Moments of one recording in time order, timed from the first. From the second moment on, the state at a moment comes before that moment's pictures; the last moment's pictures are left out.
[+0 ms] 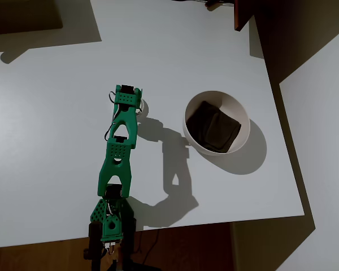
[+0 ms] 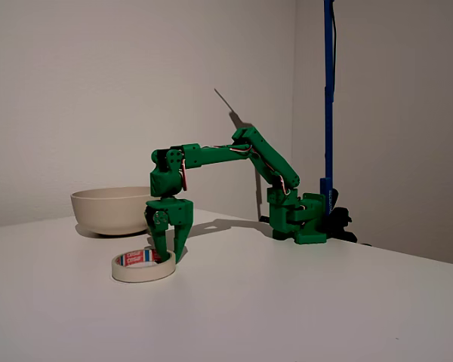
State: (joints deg) arm 9.8 49.9 52.5 83.2 5.7
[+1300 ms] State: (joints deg) arm 13.6 111.3 52.6 96.9 9.2
